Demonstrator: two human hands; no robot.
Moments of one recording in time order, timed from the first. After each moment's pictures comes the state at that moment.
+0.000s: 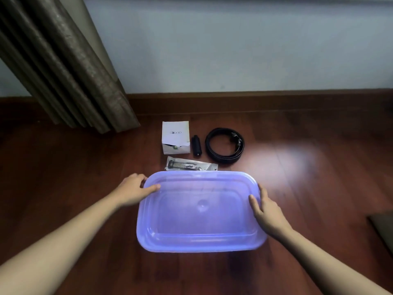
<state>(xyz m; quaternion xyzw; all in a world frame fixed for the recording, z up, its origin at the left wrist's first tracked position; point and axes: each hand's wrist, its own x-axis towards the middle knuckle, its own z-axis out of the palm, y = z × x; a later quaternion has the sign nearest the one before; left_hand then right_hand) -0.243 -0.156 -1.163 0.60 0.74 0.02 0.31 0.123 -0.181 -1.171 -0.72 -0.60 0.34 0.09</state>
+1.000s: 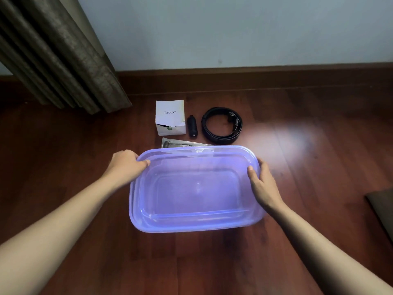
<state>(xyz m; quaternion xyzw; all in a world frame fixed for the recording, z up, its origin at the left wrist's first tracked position) -0.214 -0.153 -1.134 0.54 0.81 0.05 0.23 0.119 -0.170 -1.173 -0.69 -0.53 0.40 0.29</state>
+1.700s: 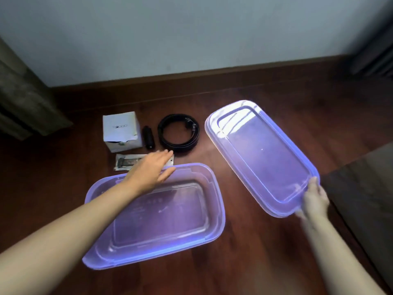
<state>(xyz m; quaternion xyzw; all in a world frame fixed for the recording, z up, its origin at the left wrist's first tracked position) -0.088 -0.102 -1.171 0.83 0.52 0.08 0.19 0.283 -0.197 -1.180 -0.72 -0.04 0.29 0.63</state>
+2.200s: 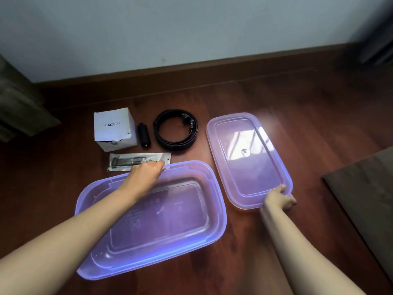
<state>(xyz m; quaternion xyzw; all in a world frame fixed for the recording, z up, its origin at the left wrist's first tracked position) -0.085 -0.093 -1.205 0.81 0.56 -0.06 0.13 0.234 -0.166 -1.243 -0.86 0.07 0.19 0.47</state>
